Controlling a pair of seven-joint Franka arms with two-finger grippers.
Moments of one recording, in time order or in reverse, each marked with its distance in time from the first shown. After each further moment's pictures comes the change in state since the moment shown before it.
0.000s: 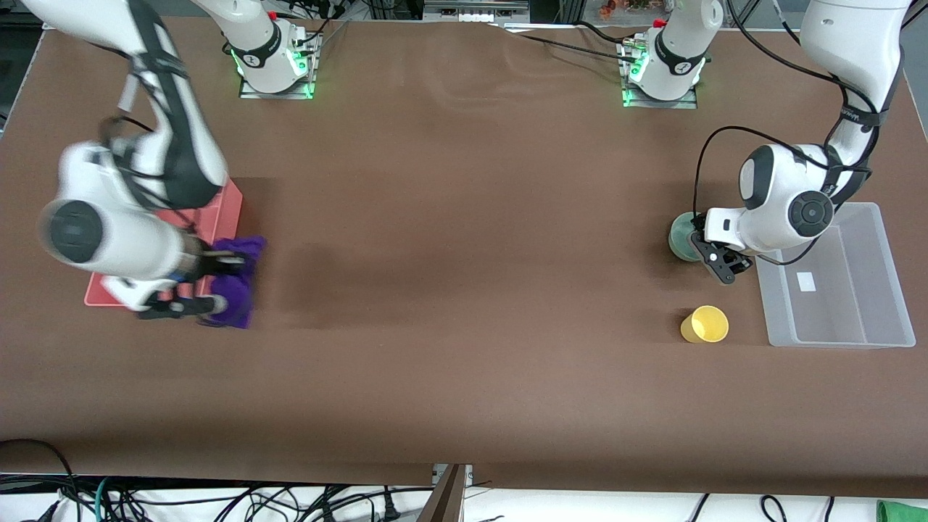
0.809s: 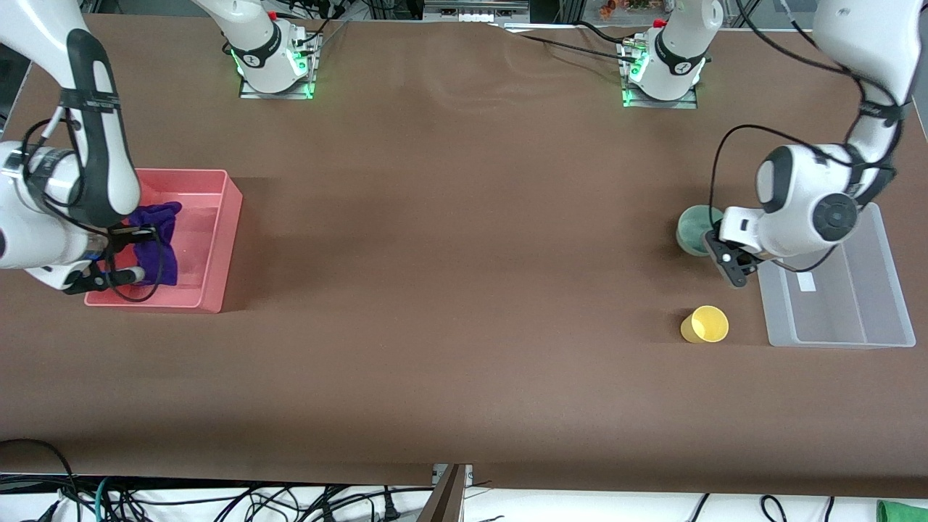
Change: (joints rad) left arm 0.012 -0.057 -0.002 0.152 0.000 -0.269 0.091; right arm -0.007 0.022 -0.269 -0.276 -0.013 0.127 -0.330
